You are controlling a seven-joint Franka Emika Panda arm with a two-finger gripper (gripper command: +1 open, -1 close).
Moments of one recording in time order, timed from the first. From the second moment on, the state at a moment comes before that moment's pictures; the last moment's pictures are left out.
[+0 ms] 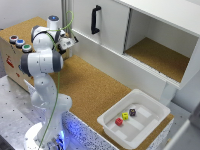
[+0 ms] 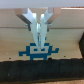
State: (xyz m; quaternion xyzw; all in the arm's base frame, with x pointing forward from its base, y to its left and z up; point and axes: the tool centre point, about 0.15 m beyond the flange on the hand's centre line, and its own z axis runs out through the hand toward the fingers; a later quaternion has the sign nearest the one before) arm 0.325 0.389 0.359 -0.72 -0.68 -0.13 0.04
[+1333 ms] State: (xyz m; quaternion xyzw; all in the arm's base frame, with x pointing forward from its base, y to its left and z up) arm 0.342 0.306 0.310 -0.75 -0.65 -0.04 -0.03
